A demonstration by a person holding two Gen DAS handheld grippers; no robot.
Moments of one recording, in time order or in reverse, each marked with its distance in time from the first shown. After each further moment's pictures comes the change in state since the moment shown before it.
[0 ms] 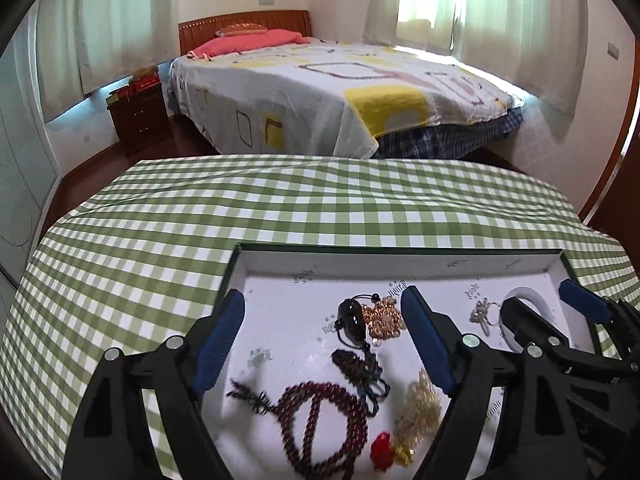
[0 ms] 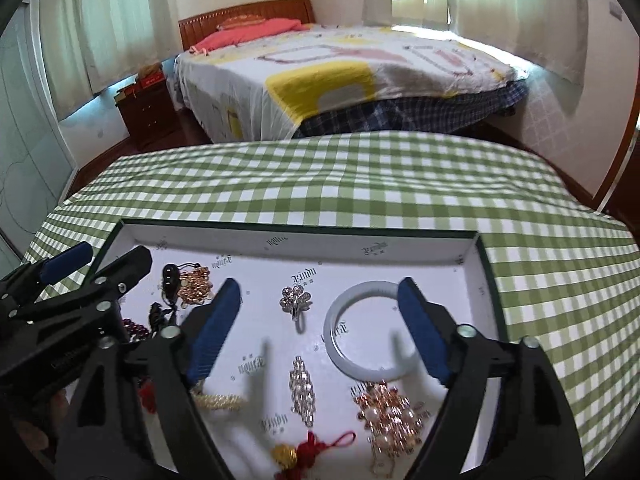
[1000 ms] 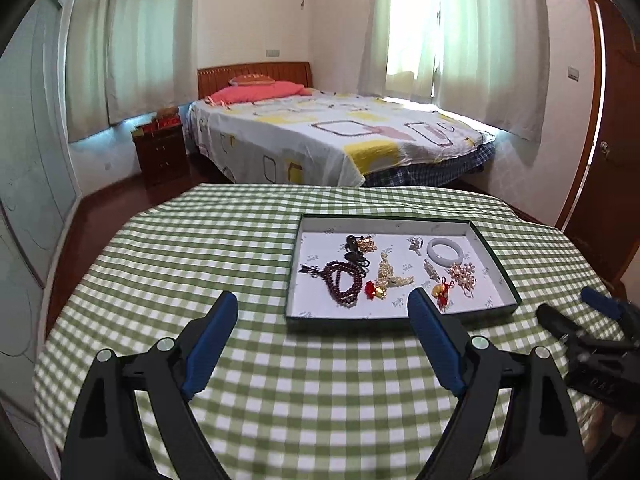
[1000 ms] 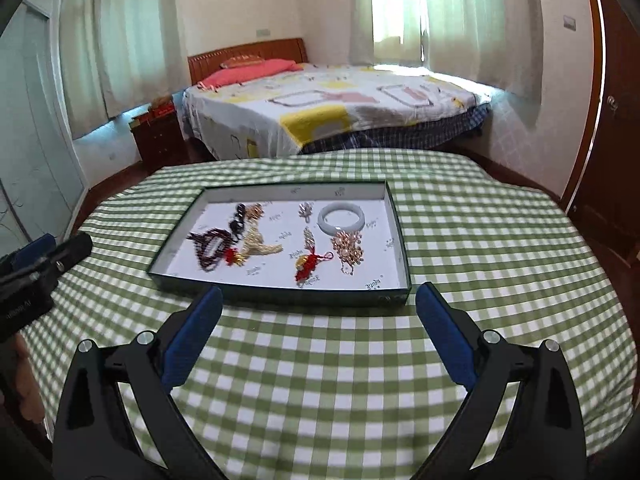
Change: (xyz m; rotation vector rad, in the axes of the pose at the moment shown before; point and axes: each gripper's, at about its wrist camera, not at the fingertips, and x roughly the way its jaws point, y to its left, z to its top) left arm -0.223 0.022 -0.104 0.017 -0.184 0.009; right arm -0.229 0.005 -0.118 0.012 -0.143 -0.006
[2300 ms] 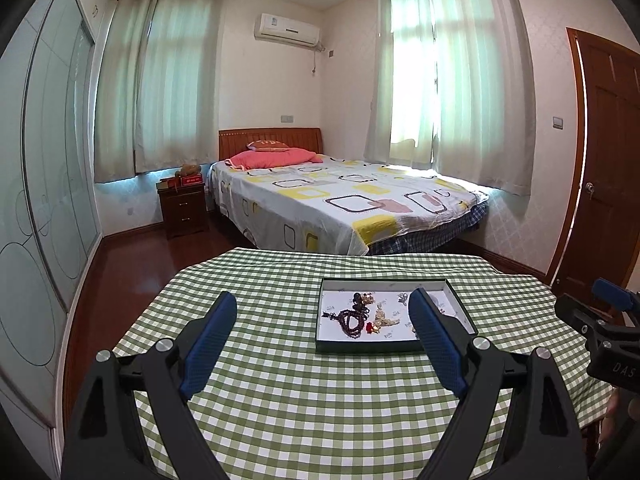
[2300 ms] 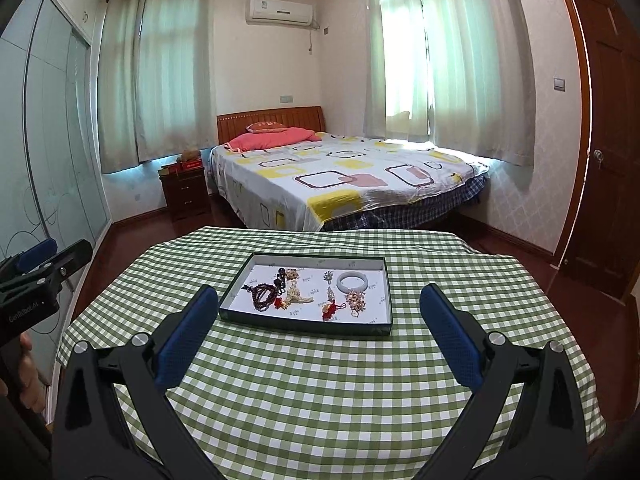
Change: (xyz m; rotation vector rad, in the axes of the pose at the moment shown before) left arm -0.149 0.016 0.001 -0.024 -0.233 0.018; right arm -0.162 0.020 0.002 -0.051 -0.224 0.033
